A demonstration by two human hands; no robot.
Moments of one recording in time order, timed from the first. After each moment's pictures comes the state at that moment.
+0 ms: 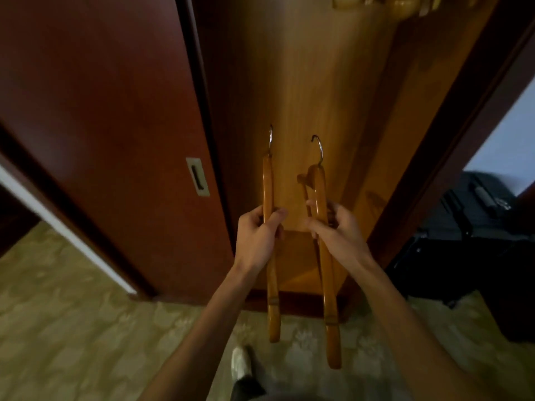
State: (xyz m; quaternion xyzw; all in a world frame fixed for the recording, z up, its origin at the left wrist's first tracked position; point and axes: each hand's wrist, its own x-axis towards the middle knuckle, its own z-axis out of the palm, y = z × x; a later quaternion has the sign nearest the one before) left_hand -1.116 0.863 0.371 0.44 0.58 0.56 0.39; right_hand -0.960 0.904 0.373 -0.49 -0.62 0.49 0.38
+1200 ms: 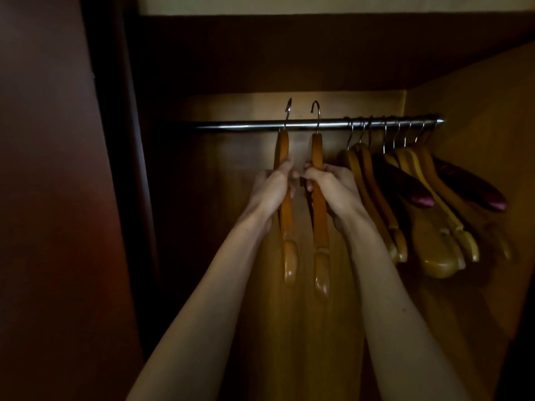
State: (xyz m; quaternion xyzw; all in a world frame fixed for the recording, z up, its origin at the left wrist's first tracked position) left_hand -1.197 1.284 0.698 0.55 0.44 0.61 0.35; right_hand -1.068 1.282 0.697 -0.37 -0.60 0.33 0.63
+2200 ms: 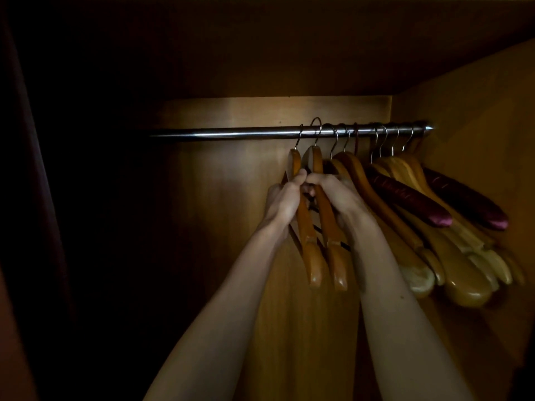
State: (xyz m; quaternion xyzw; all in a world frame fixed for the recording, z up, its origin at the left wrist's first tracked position) left_hand -1.130 1.363 0.696 0.55 0.42 0.61 0.39; right_hand -1.011 1.375 0.706 -0.39 -0.59 0.38 0.60
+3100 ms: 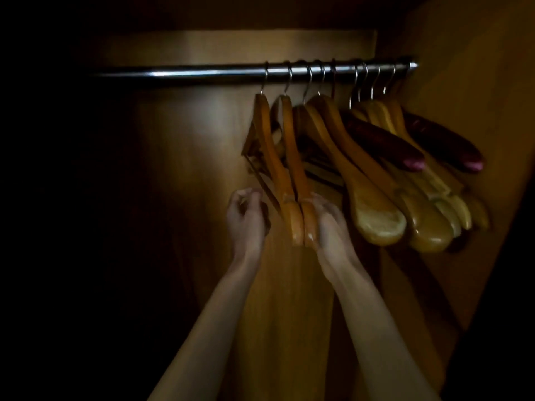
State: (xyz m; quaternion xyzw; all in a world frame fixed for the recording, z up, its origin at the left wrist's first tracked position) left_hand -1.120 1.327 0.583 0.44 0.42 0.72 0.33; right_hand -0.997 1.303 0.586 -0.38 -0.48 0.48 0.63
